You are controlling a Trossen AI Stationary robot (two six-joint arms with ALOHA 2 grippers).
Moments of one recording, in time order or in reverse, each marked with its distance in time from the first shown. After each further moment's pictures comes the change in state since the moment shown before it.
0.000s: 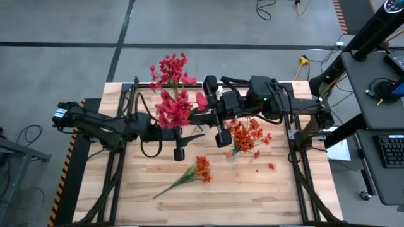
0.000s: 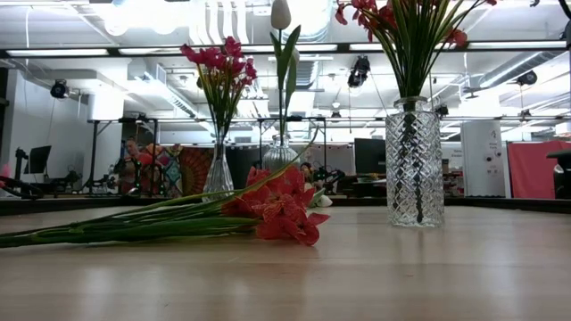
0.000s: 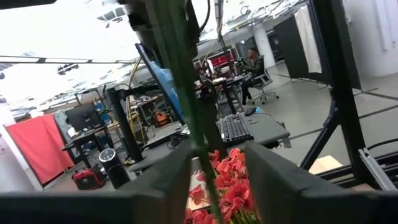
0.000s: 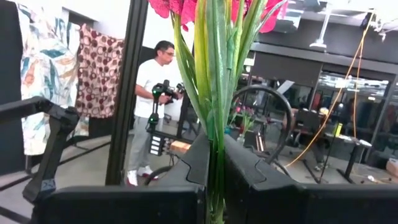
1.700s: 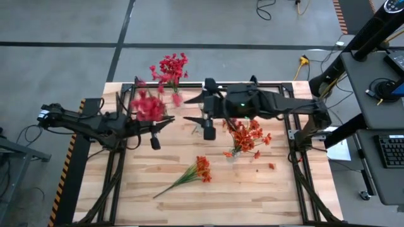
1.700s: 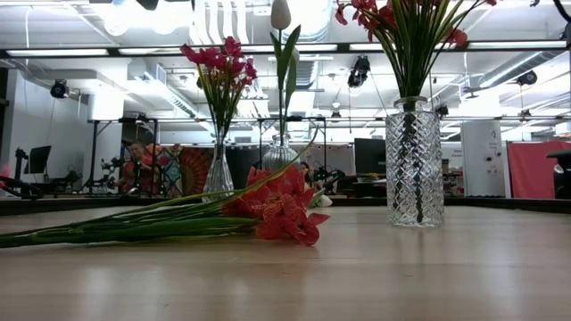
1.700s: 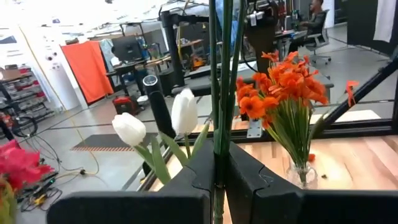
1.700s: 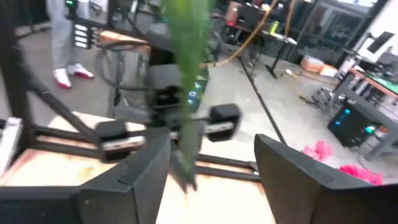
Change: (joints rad) left arm 0.006 -0.474 -0.393 -0.256 -0.247 -0.200; right arm -0.040 0.031 -0.004 -0.375 0.325 -0.077
